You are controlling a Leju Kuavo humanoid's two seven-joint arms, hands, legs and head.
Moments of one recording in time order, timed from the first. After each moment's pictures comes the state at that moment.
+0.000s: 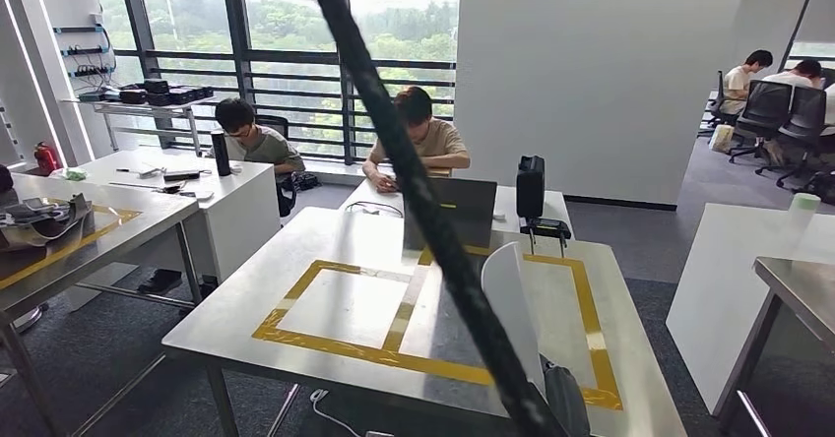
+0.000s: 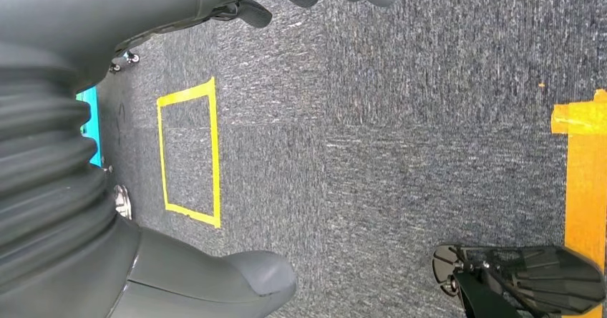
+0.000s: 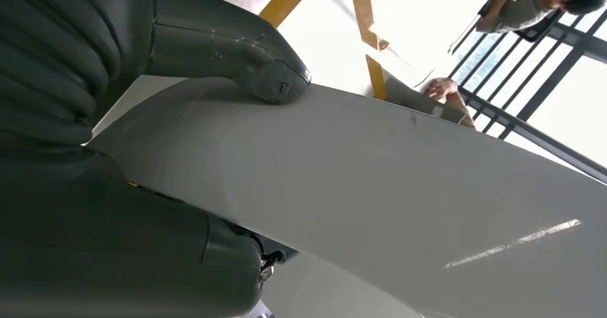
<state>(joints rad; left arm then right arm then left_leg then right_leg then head) -0.12 -0.09 0.84 -0.18 -1.20 0.04 0.05 -0.38 0.02 0.30 -1.12 0.53 -0.13 -0.33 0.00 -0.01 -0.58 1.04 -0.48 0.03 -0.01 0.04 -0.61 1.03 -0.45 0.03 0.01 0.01</state>
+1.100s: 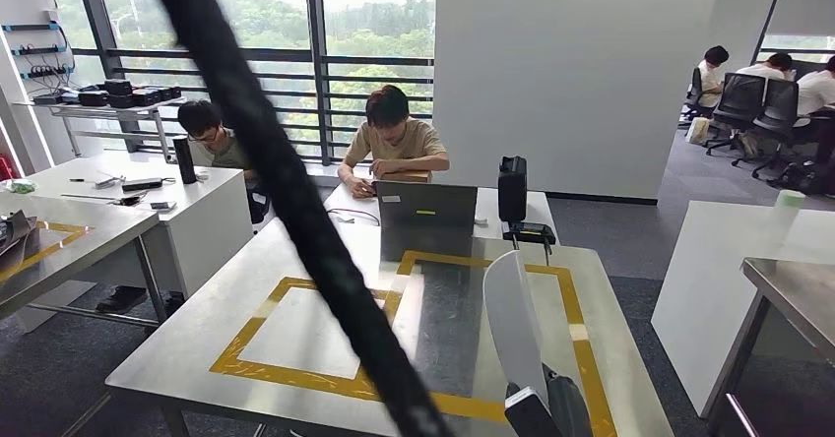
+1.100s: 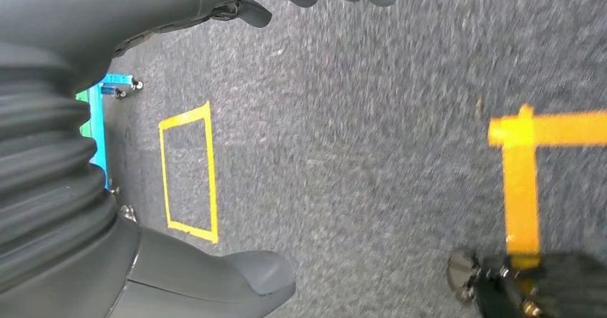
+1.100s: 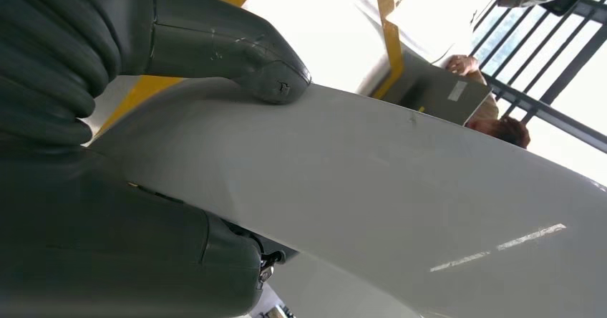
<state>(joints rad) -0.12 -0.09 0.84 -0.18 -1.21 0.03 0.05 -0.34 0.00 0.30 -1.16 0.53 -0.13 -0.33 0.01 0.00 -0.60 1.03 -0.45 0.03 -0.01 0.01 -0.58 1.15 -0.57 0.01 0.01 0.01</state>
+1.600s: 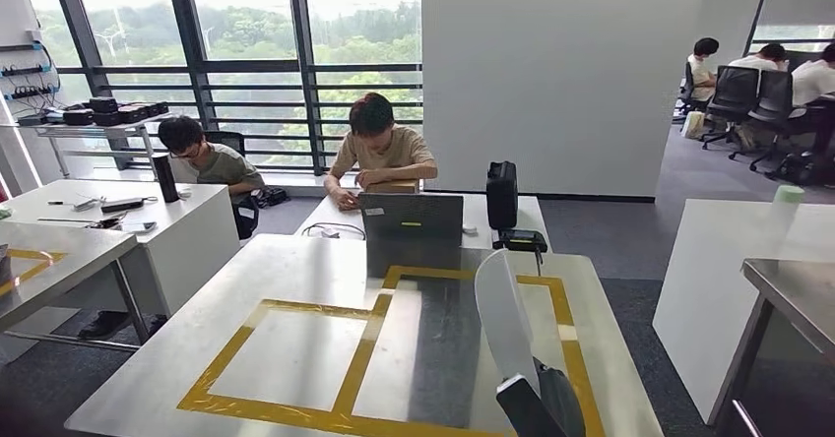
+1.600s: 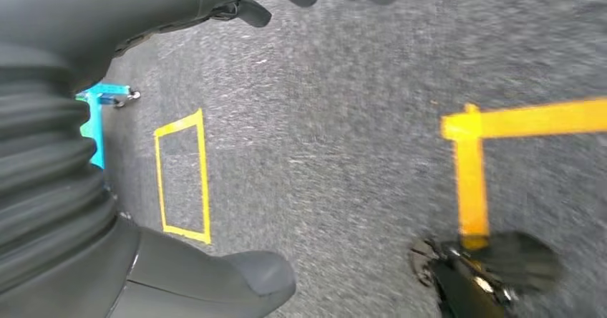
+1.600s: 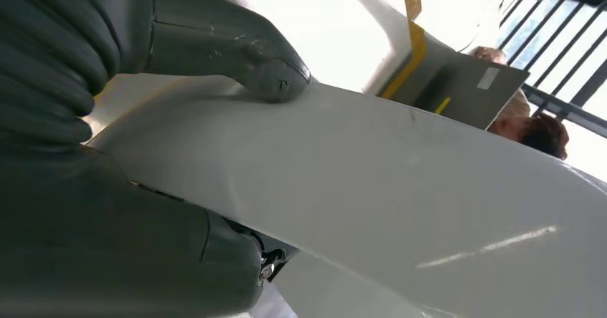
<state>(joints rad) -0.13 -0.09 0.84 -0.18 -1.23 0.02 0.06 -0.42 0.01 0.30 -1.06 0.55 -0.08 -0.28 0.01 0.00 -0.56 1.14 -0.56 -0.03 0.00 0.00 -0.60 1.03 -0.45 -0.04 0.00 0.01</state>
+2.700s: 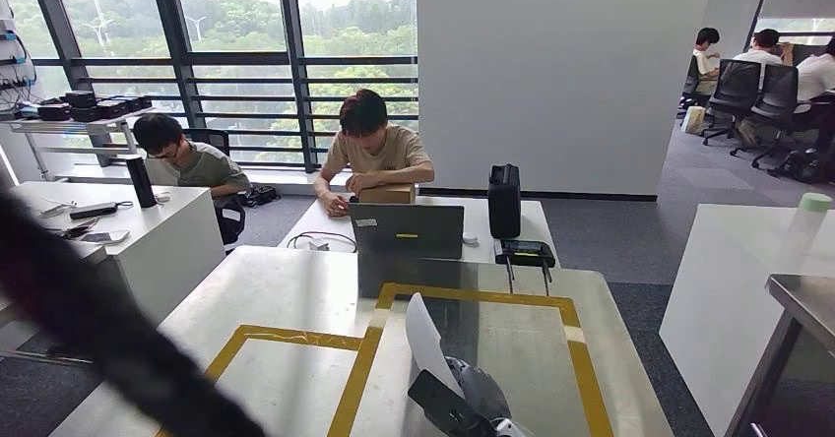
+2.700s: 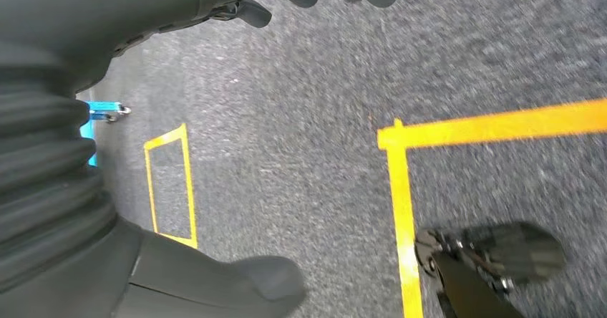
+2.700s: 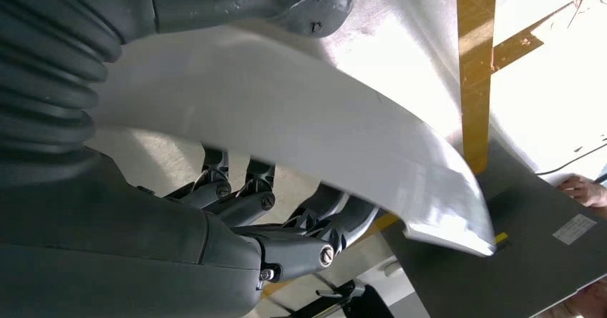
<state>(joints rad) -0.15 -0.09 0.83 -0.18 -1.25 0.01 0.08 -0.71 0.12 0.46 -0.49 0.64 -0.05 -0.25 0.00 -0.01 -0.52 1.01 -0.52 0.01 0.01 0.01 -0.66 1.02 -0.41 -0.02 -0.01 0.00</state>
